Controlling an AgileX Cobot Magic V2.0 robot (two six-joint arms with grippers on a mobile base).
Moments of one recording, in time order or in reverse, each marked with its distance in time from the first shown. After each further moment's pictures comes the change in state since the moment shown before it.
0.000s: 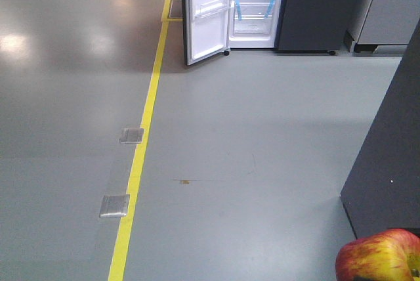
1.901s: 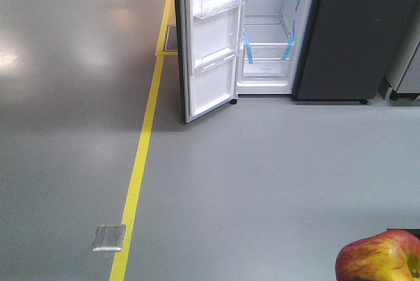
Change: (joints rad) left arm 0.000 0.000 0.000 0.000 0.000 0.000; right arm 0.000 0.000 0.000 0.000 0.004 0.000
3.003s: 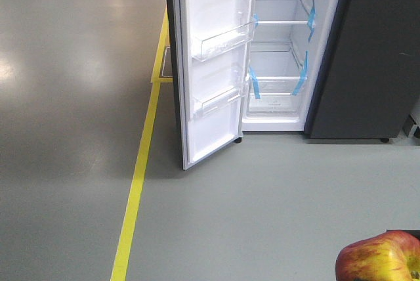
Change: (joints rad) left arm 0.000 0.000 0.000 0.000 0.000 0.000; right arm 0.000 0.000 0.000 0.000 0.004 0.000
